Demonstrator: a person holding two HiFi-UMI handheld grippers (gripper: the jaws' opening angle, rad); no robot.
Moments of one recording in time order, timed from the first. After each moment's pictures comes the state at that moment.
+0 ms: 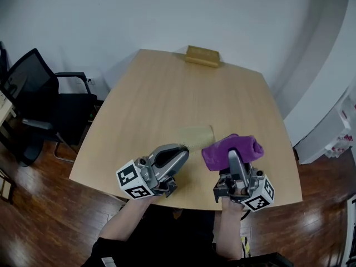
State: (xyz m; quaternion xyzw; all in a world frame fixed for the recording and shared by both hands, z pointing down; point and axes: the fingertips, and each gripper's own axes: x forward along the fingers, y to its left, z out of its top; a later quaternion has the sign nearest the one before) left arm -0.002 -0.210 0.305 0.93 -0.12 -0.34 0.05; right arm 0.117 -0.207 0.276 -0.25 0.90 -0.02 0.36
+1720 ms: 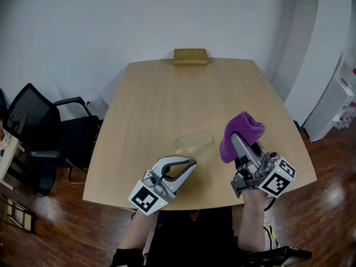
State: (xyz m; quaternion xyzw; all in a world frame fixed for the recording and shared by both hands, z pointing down) left arm 0.030 -0.196 0.354 0.95 -0.18 -0.10 -0.23; right arm 0.139 -0.233 0.274 -0.35 0.89 -0.09 0.26
